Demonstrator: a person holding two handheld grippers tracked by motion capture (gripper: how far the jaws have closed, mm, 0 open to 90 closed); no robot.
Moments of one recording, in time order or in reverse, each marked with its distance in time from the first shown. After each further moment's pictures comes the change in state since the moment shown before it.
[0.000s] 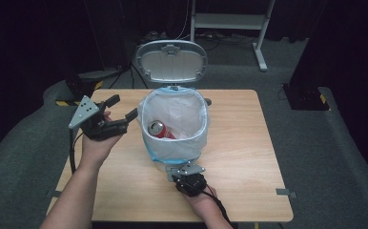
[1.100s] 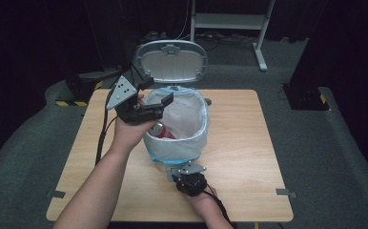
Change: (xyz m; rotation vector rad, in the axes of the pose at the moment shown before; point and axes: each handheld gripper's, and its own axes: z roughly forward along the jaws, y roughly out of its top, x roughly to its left) left arm -0.058 0.048 0.071 -0.068 -0.099 0.025; right arm -0.002 0.000 0.000 0.000 0.015 0.020
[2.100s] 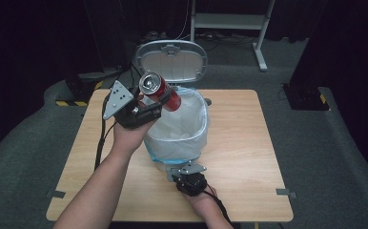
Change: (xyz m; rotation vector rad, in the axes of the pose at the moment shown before) left arm -0.014 0.006 -0.009 -0.095 0.047 0.024; right arm 0.000 0.000 0.000 0.001 0.003 0.004
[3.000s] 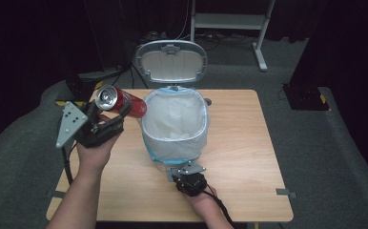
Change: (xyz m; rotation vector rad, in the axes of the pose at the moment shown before) left arm 0.020 0.000 -0.085 -0.063 0.137 0.056; right arm 0.000 0.000 0.000 -0.003 -0.005 -0.015
